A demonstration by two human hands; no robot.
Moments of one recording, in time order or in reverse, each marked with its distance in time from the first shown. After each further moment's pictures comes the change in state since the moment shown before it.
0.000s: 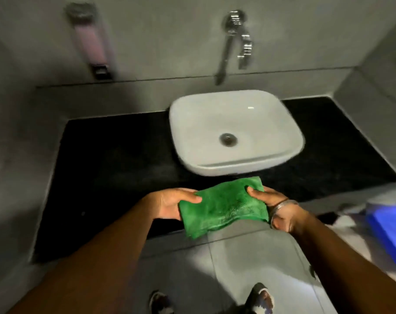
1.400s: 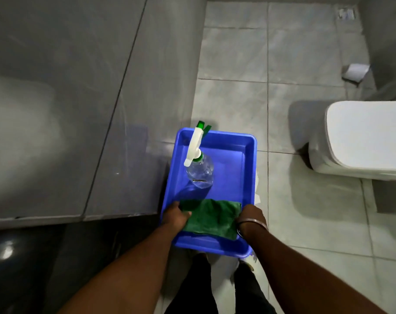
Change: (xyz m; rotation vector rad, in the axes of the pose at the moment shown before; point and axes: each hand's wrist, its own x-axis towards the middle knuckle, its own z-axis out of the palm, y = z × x) left_hand 0.765 -0.051 0.573 1.690 0.095 -0.208; right_hand -0.132 0.063 -0.737 -0.105 1.211 0.607
